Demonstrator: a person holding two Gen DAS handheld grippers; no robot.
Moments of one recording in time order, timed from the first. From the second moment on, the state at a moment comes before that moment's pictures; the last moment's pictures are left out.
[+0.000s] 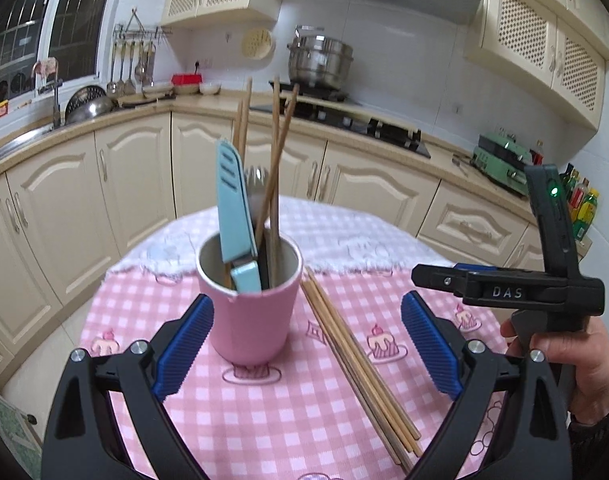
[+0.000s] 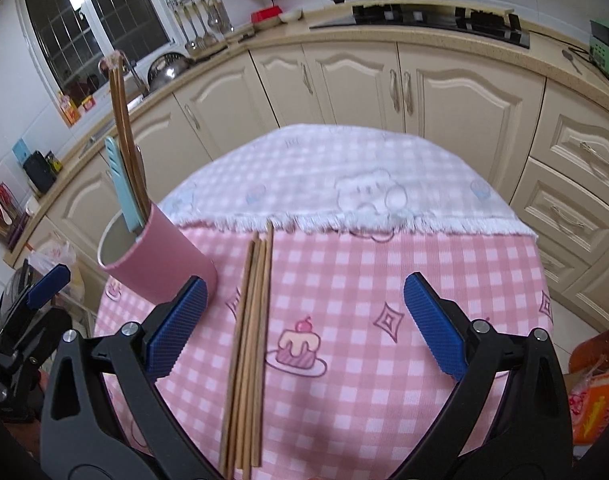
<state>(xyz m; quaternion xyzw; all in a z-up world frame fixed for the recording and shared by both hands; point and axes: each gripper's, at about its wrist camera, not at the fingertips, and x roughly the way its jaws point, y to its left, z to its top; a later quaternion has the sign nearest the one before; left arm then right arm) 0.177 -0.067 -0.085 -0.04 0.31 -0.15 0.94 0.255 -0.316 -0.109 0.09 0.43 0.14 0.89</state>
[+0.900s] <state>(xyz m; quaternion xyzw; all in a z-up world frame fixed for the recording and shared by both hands) 0.214 -0.119 -0.191 0.03 0.47 -0.11 0.87 0.263 -0.317 -0.155 0.06 0.49 0.13 0.86</state>
